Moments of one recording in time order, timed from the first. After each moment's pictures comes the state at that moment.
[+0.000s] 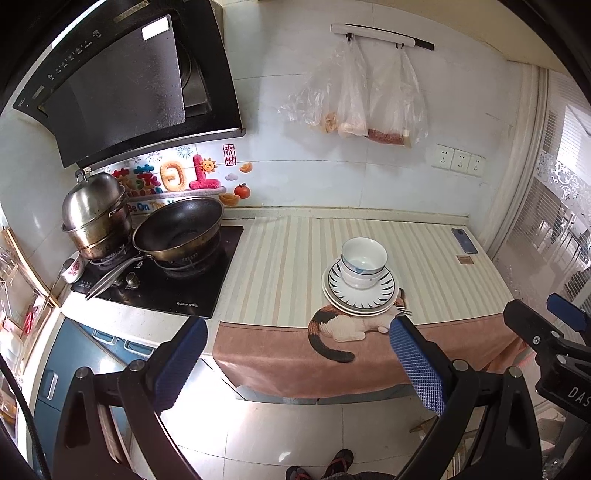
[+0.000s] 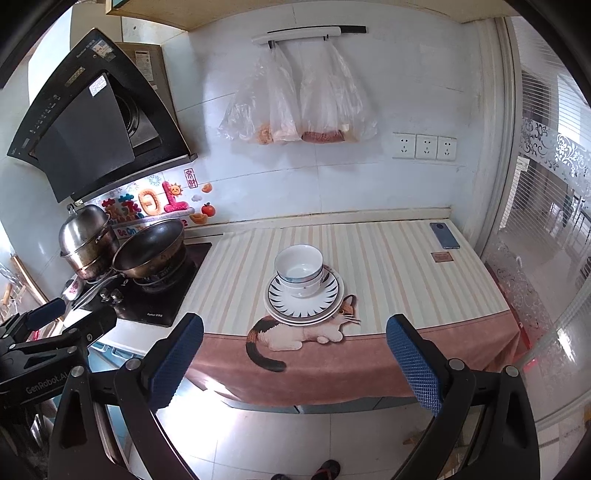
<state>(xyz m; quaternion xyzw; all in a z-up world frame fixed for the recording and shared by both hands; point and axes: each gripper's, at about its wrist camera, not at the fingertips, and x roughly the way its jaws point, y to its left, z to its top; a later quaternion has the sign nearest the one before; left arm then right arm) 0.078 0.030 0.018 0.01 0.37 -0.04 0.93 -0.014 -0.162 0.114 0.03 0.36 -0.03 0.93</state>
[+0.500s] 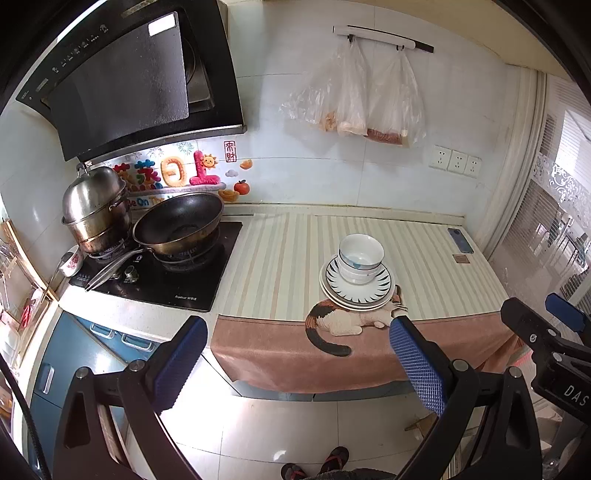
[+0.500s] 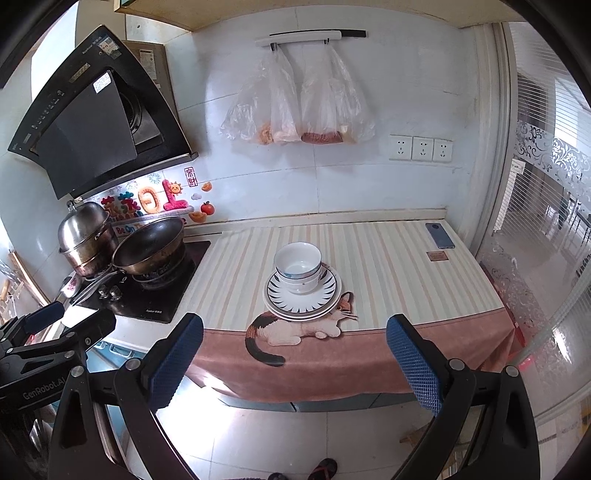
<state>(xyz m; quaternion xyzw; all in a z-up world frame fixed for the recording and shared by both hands) 0.064 0.031 0.017 0.00 0.37 -0.04 0.93 -0.027 -0.156 0.118 0.03 0.36 -0.03 0.93</state>
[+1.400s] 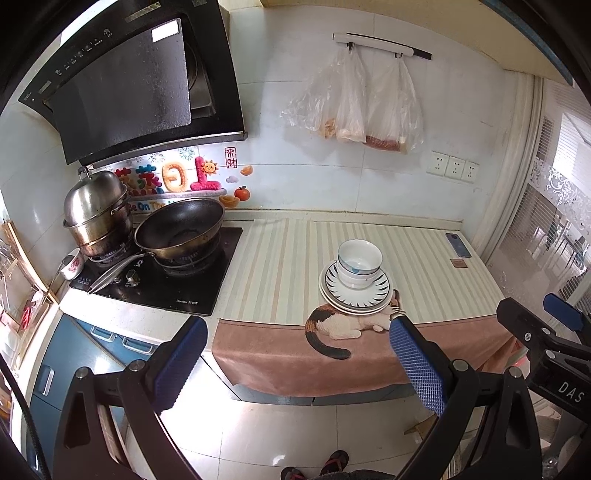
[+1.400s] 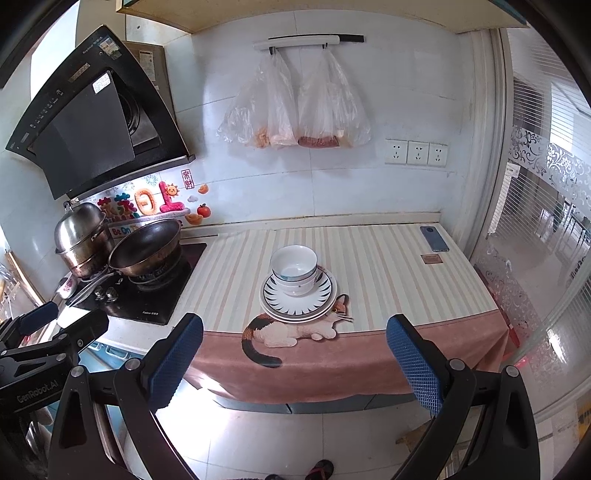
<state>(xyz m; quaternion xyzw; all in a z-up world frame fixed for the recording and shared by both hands) 0.059 0.033 0.024 -0.01 0.36 -0.04 0.93 -0.029 -0.154 0.123 0.02 0.35 -0.04 0.93</state>
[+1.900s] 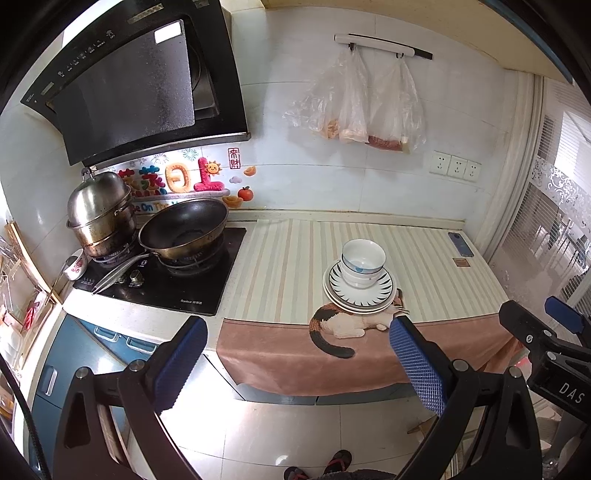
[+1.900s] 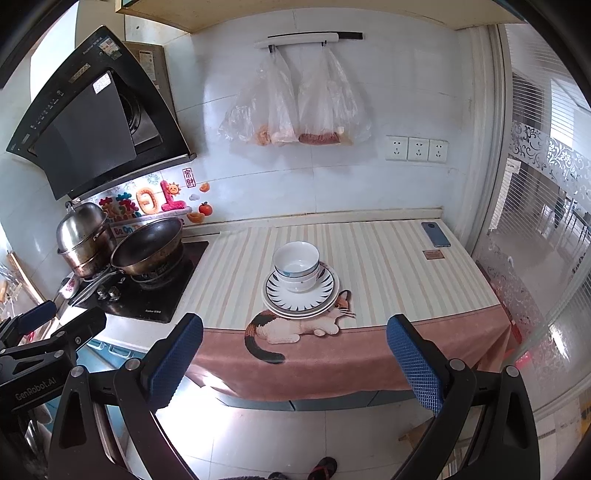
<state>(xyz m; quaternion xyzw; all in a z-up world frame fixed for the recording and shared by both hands) 0.053 0.038 0.025 -0.01 0.36 -0.04 0.93 -0.033 -0.156 0.124 0.02 0.36 -0.04 0.93</state>
